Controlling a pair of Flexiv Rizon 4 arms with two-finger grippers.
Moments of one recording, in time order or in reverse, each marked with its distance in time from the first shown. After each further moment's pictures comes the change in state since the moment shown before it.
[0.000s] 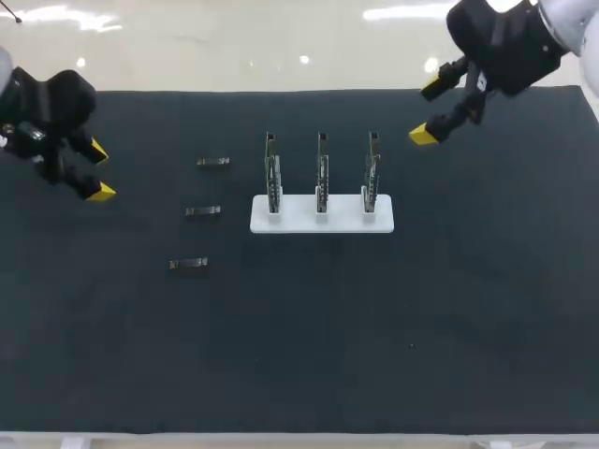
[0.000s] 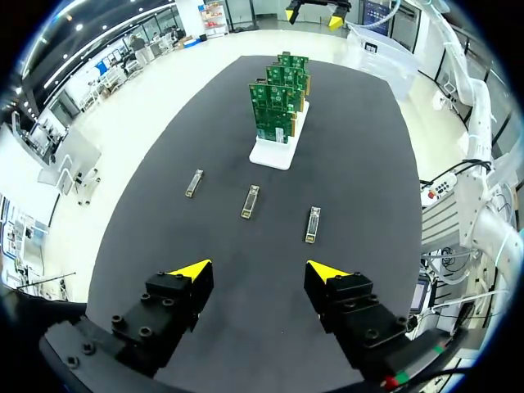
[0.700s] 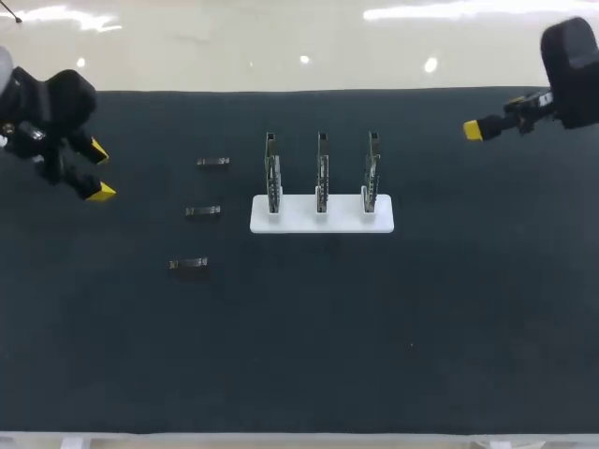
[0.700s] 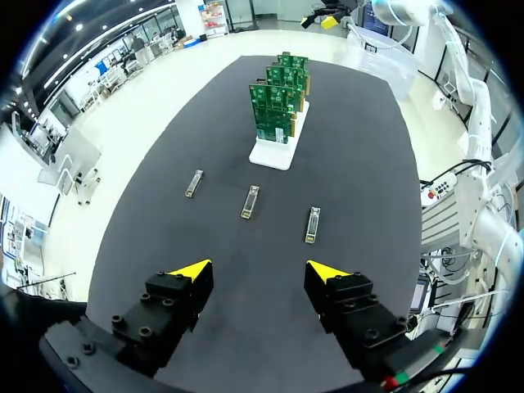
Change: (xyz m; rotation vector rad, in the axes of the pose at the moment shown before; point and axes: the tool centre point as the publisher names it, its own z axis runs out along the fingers) left arm 0.000 0.000 0.000 0.000 0.000 0.000; right arm 0.063 -0.024 -0.041 0.272 -0.156 0.495
